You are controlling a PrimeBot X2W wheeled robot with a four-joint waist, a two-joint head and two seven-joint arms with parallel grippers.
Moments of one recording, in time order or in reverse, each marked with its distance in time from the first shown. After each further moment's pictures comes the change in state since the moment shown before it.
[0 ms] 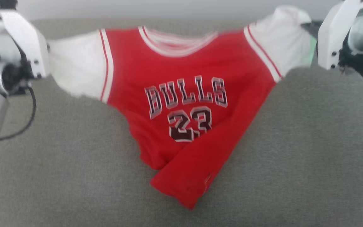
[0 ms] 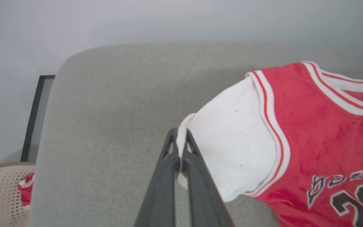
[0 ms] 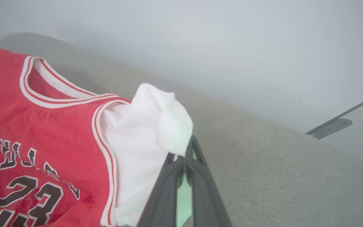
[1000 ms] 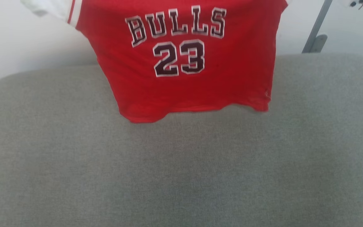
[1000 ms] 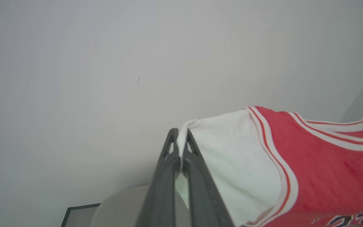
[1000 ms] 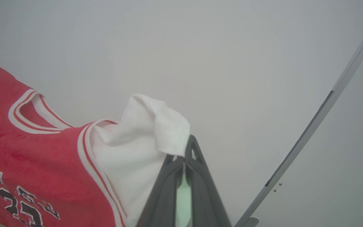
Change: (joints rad) left arm -0.315 0.021 0.005 0.036 0.073 -0.061 -0.133; right arm -0.249 -0.003 0.078 0.081 0.002 0.000 -0.312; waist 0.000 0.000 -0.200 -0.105
